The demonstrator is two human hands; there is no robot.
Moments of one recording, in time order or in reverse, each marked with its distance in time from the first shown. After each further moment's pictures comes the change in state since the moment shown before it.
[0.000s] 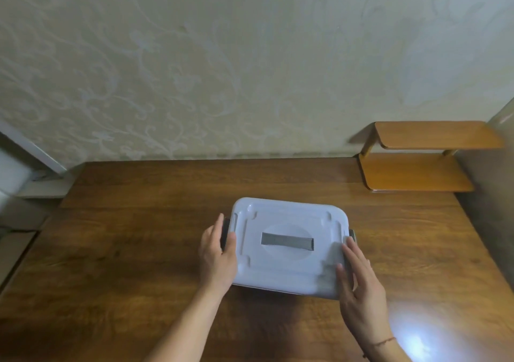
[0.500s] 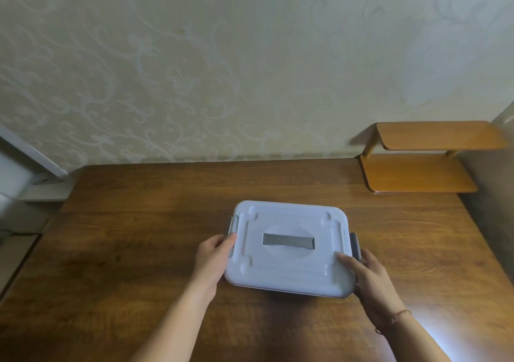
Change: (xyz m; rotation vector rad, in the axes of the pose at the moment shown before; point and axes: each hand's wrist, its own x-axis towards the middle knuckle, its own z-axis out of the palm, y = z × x) left_hand 0.019 0.007 -0.011 -0.300 -0.177 -0.302; right_hand 0.045 0.012 -0.011 0.509 -0.164 0.631
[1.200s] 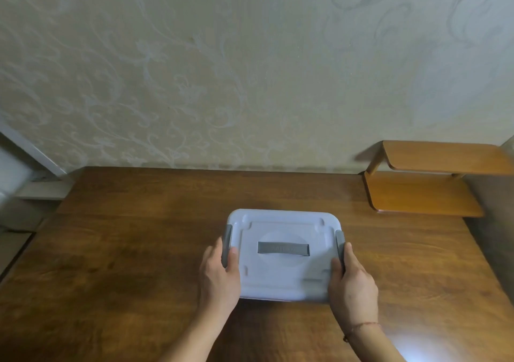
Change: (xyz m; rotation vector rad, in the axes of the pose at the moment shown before) left_hand 0.006 -0.024 0.022 0.378 0.242 0.327; right_hand -0.002 -0.022 0.047 -0.819 0.308 -0.380
